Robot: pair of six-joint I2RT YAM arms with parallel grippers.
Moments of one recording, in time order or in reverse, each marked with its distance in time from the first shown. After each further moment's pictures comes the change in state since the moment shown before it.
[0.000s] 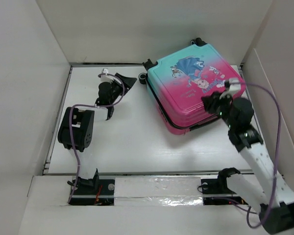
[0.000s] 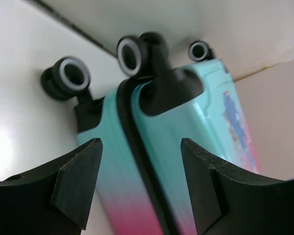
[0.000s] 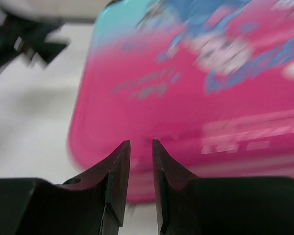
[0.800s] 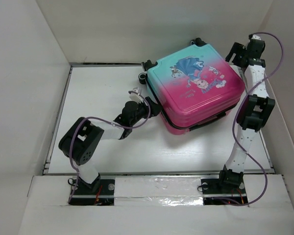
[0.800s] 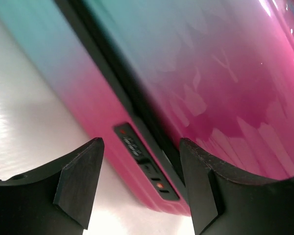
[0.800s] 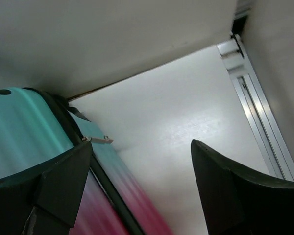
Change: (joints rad) left arm -0.380 -0.141 -0.251 -0.073 -0.161 0.220; right arm -0.583 1.547 1.507 -0.322 -0.047 0.007
